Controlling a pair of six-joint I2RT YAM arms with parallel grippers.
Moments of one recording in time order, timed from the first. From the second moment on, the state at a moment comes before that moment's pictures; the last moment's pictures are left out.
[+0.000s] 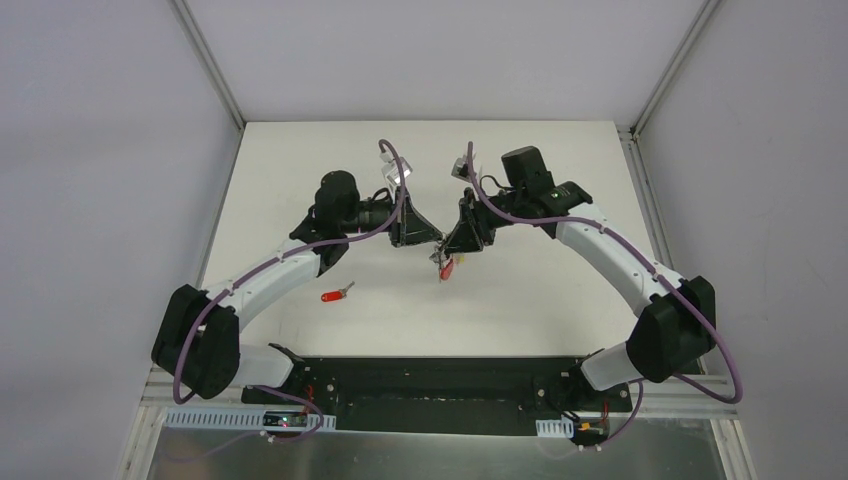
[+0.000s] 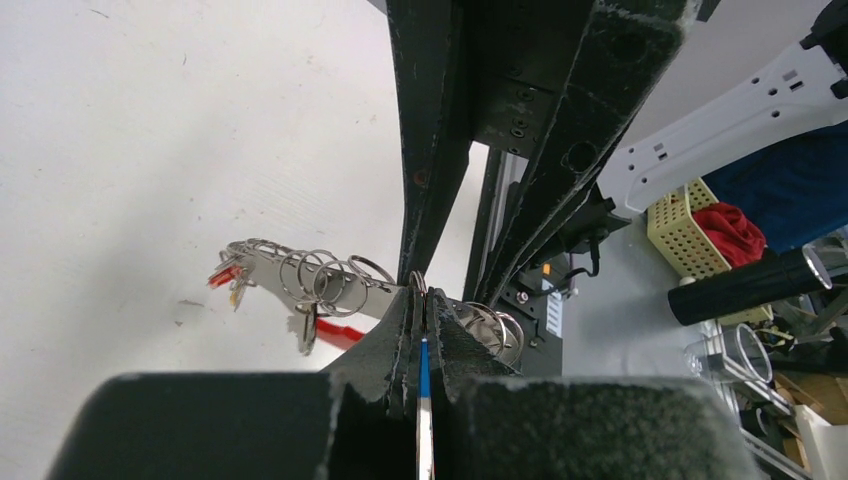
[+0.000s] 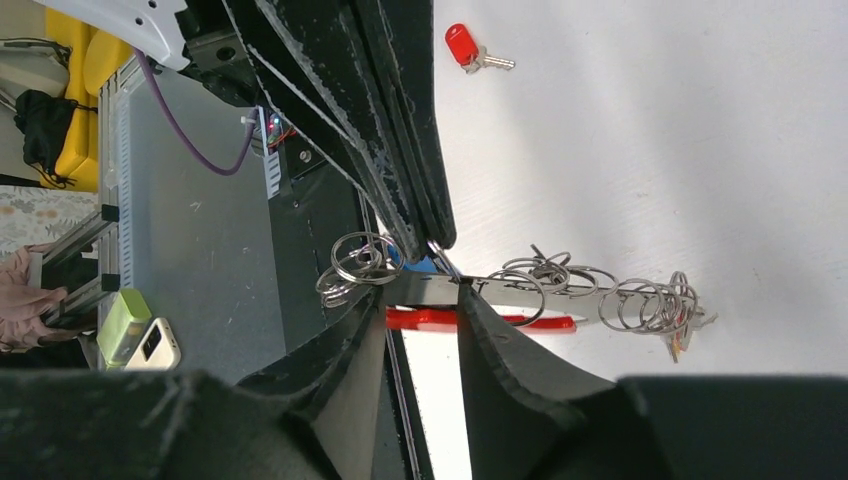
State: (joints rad) left arm -0.52 1.32 0.84 0.34 0.87 -0.51; right arm 0.54 1.47 1.27 -0.63 -0.93 -0.12
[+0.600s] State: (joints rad) left arm -0.51 1.34 0.79 0.58 0.93 -0.63; right arm 0.50 1.45 1.27 -0.62 -0.97 -0.12
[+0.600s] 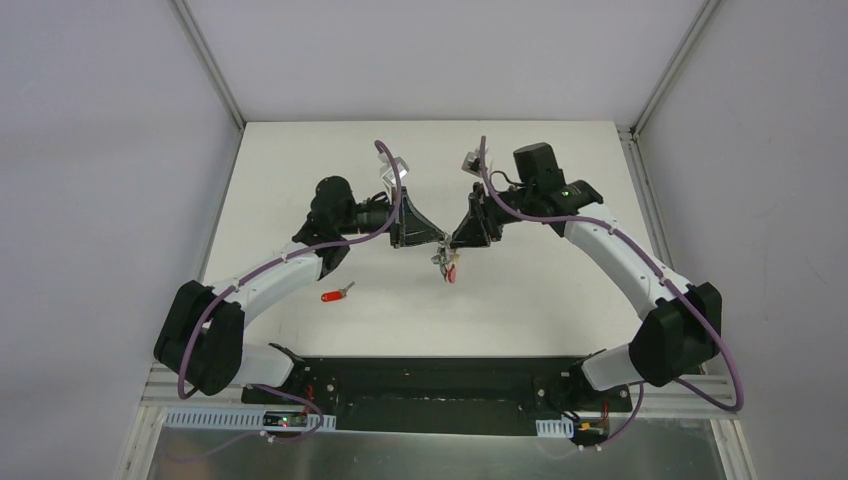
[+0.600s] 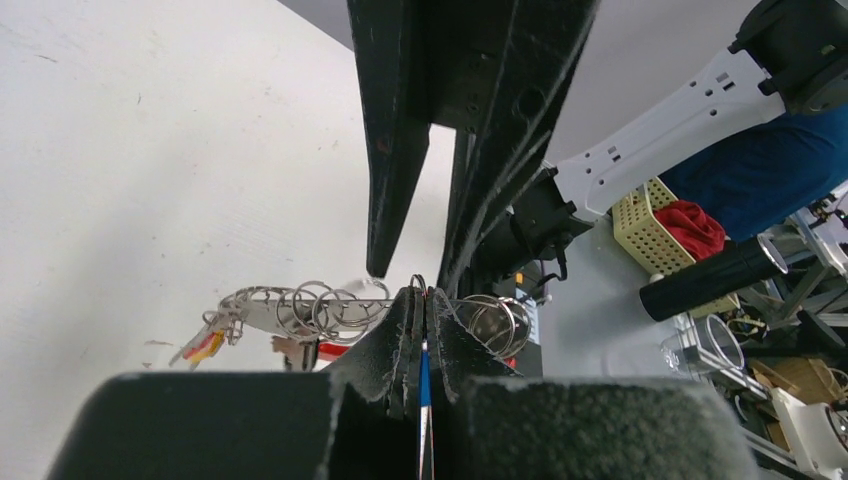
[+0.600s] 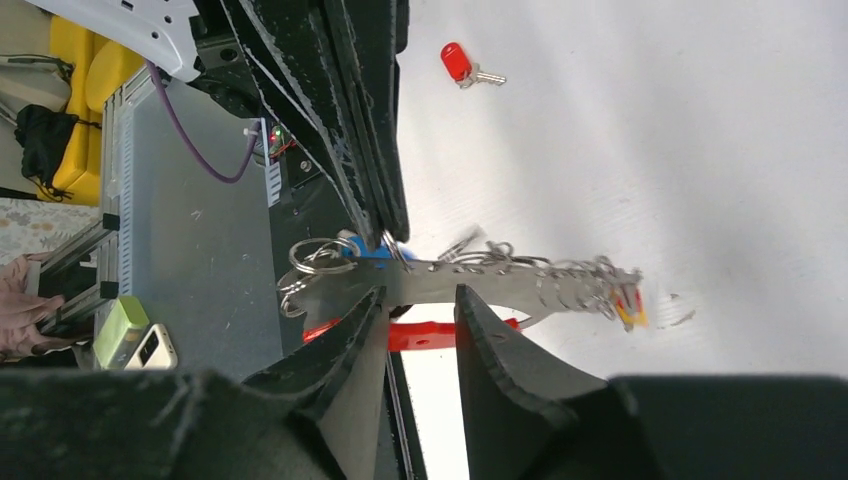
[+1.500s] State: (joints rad) left arm -0.51 1.34 0.77 0.64 0.99 -0.66; right arm 0.51 1.44 1.29 -0.65 -1.05 -0.15
